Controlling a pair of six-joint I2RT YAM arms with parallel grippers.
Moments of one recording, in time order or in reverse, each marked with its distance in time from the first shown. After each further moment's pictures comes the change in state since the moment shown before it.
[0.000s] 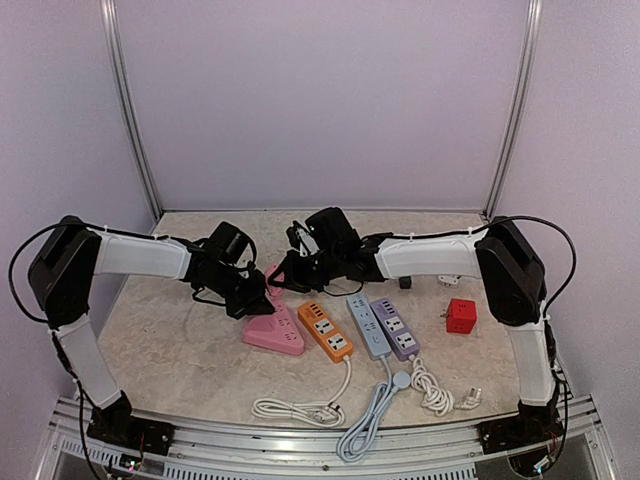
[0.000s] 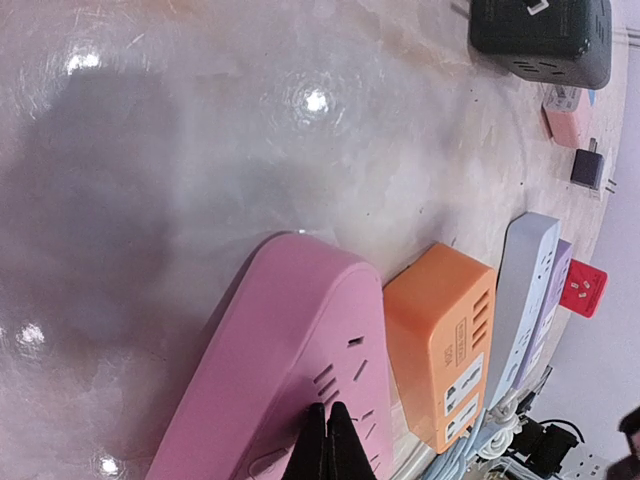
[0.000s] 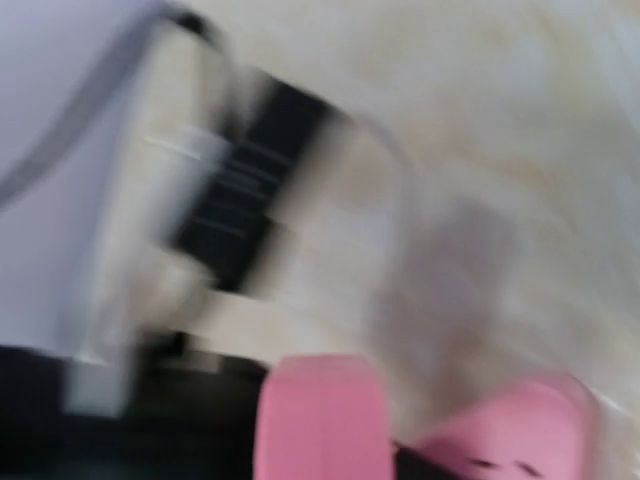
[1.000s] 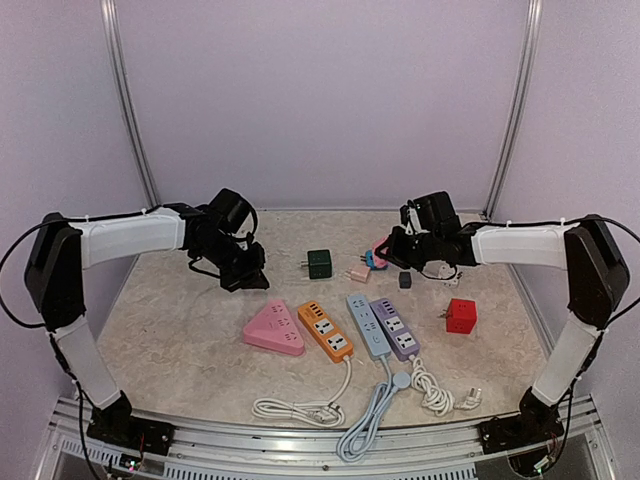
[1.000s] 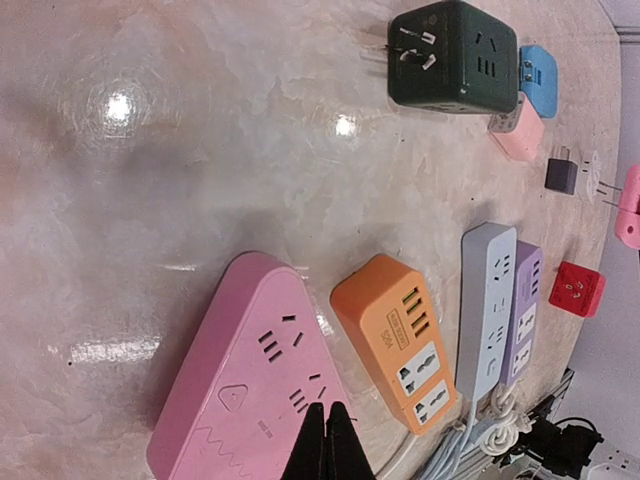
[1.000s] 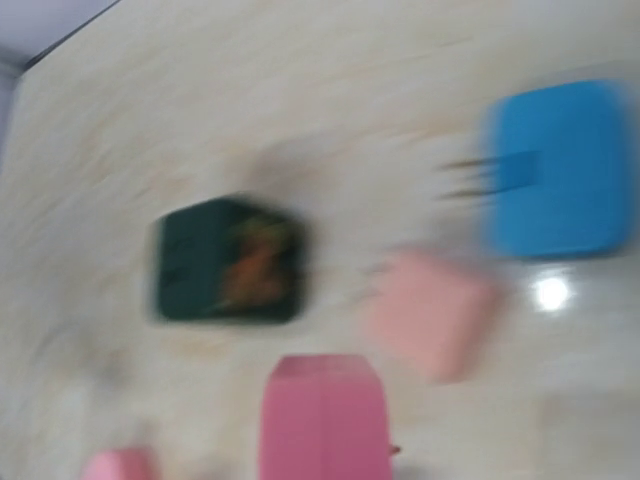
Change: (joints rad) left arm -0.004 -0.023 0.261 -0.302 -0.099 0.108; right arm -0.359 -0.450 -0.503 0.016 0.158 -0.072
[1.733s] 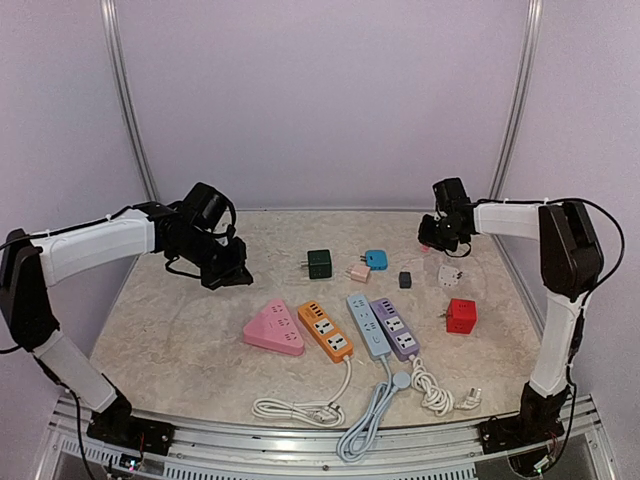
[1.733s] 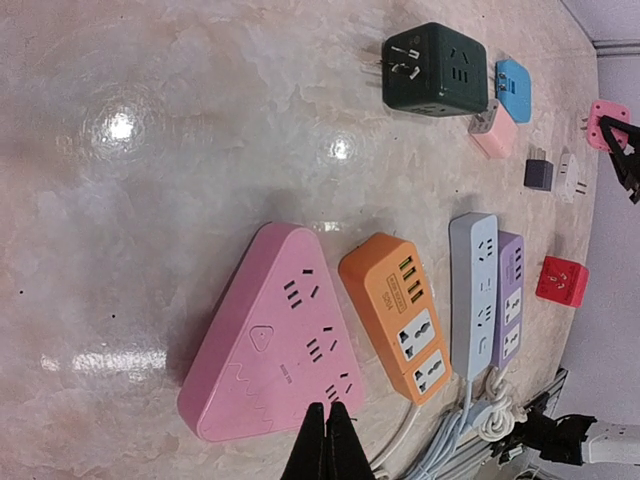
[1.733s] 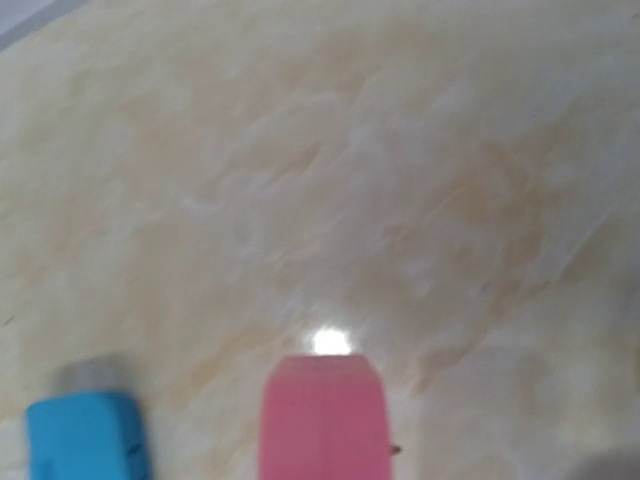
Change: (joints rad) left arm 0.021 -0.193 -0.091 -0.034 -0.032 0.008; right arm -0.253 0.217 0.258 -0.227 0.244 -0.196
